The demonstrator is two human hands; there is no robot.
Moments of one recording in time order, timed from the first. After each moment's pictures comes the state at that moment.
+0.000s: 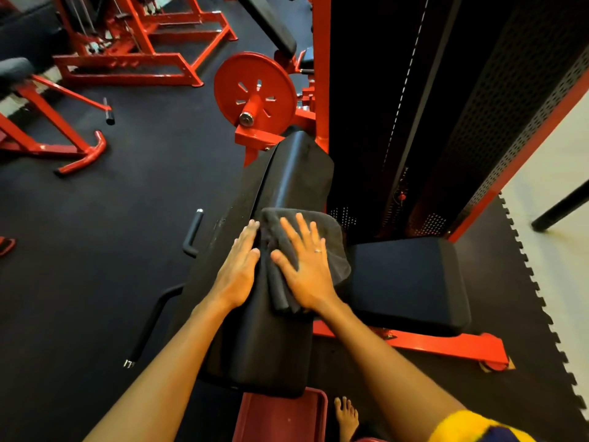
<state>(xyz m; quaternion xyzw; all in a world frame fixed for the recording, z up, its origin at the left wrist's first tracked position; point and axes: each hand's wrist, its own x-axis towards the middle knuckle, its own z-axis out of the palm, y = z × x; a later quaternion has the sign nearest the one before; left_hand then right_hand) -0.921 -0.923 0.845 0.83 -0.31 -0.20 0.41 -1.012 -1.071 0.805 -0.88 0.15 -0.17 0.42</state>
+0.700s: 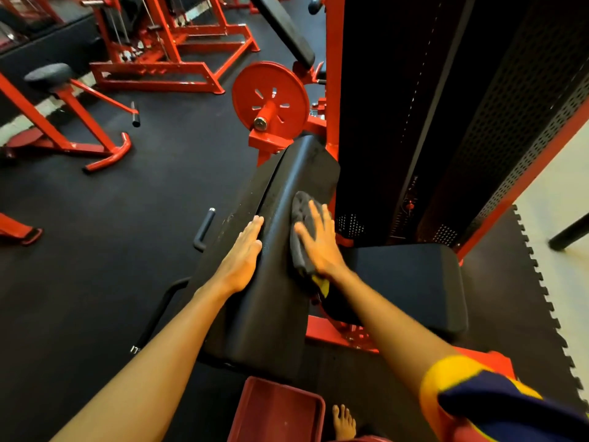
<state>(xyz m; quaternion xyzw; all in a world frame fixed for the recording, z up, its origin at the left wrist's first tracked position) -0.927 -0.922 0.852 0.85 -0.31 -0.21 0.37 -0.992 -1.122 0.798 -0.83 0.22 -0.11 0.50</state>
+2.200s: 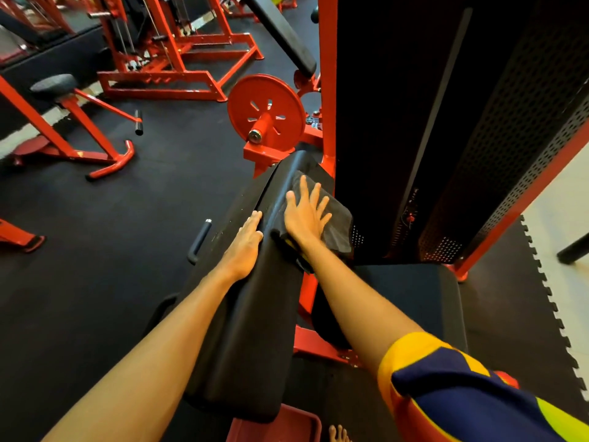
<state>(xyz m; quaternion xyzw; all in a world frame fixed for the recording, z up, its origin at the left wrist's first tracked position) -0.888 -0.988 0.866 0.87 -0.24 -0.20 0.38 -0.897 -1.149 0.852 -0.81 0.32 -0.08 0.48</state>
